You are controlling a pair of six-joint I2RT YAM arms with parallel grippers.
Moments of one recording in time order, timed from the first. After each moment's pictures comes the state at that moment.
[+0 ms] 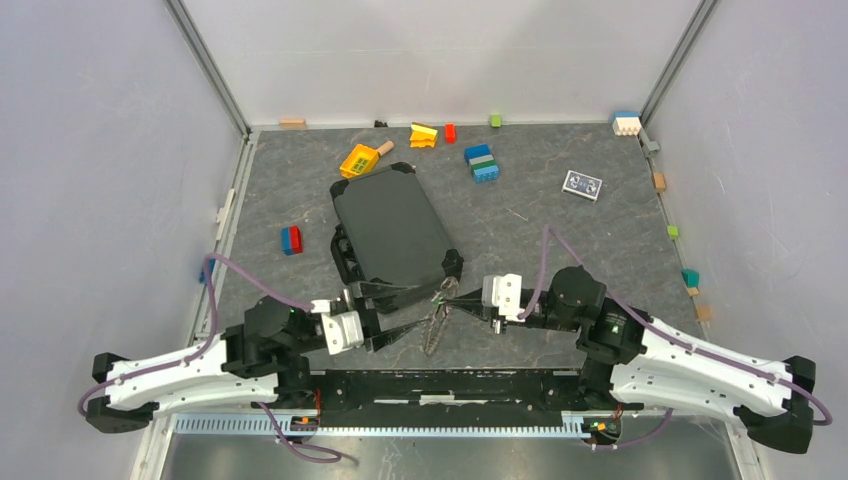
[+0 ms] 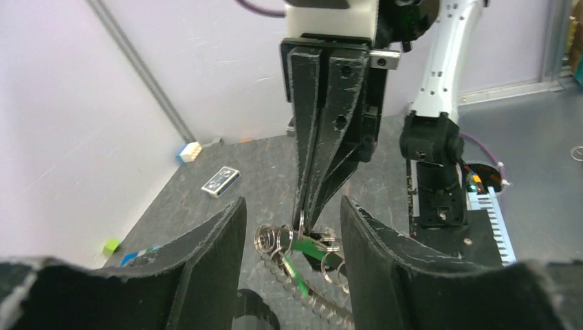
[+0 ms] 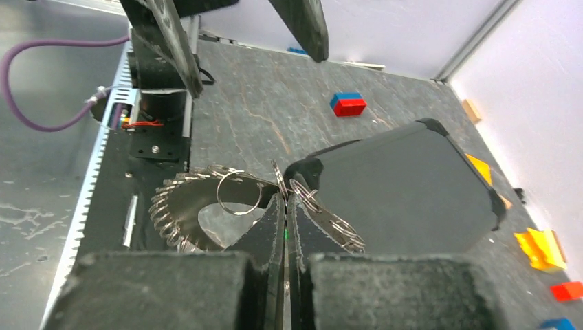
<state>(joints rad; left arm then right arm) -1.32 0.50 0.56 0.16 0.08 0.36 1.14 0.73 0.64 0.08 -0.30 -0.30</state>
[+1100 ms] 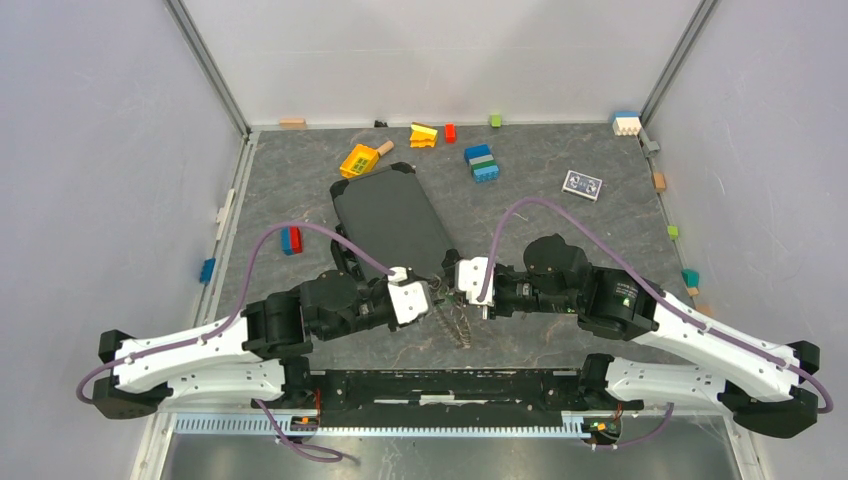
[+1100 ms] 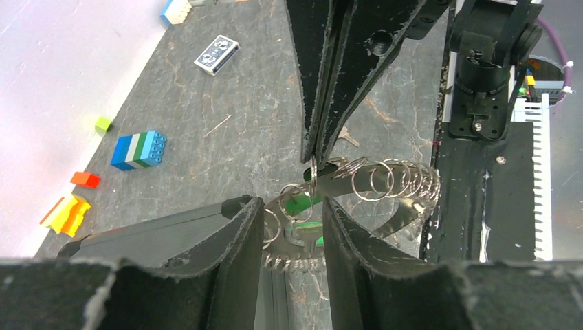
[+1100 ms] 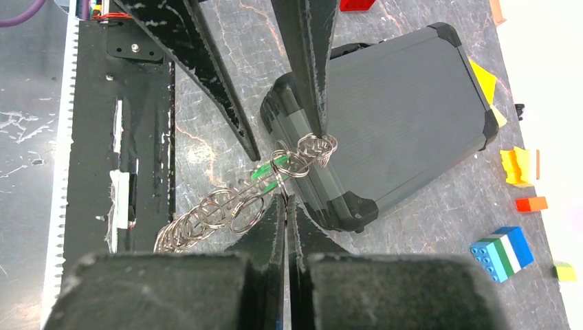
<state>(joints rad) -1.32 0.80 0.87 -0.26 -0.13 0.31 1.14 0.92 1.09 -0.58 -0.18 -0.45</state>
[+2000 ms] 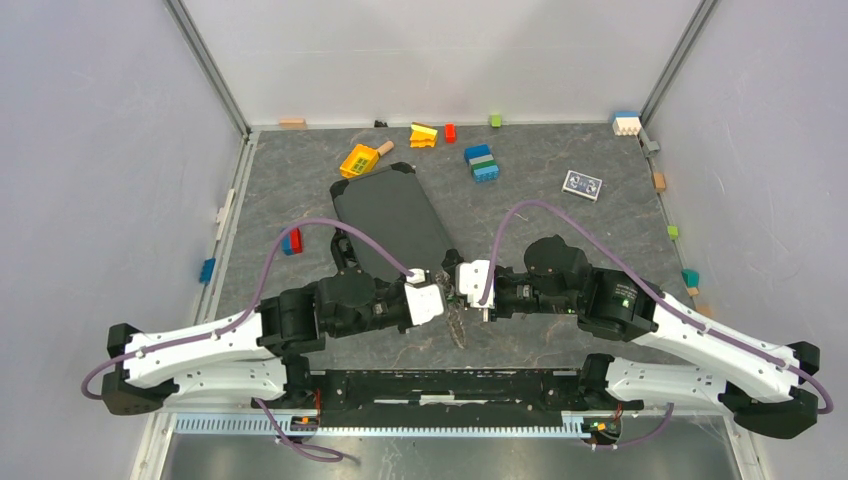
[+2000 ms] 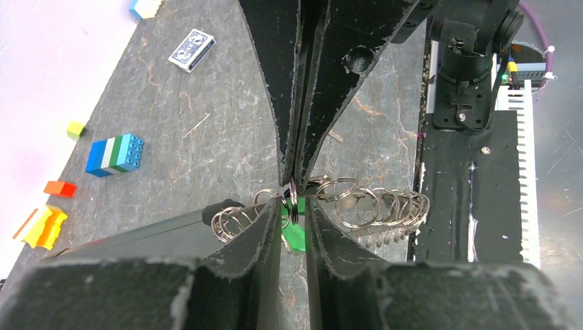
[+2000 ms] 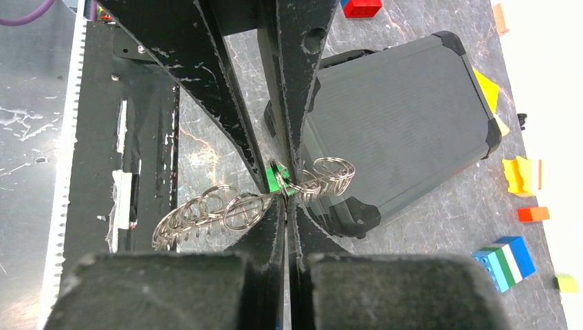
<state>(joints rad) -1.32 0.88 0.89 -0.26 -0.07 0.31 1.14 0.92 1.07 -0.56 -0.20 -0.46</state>
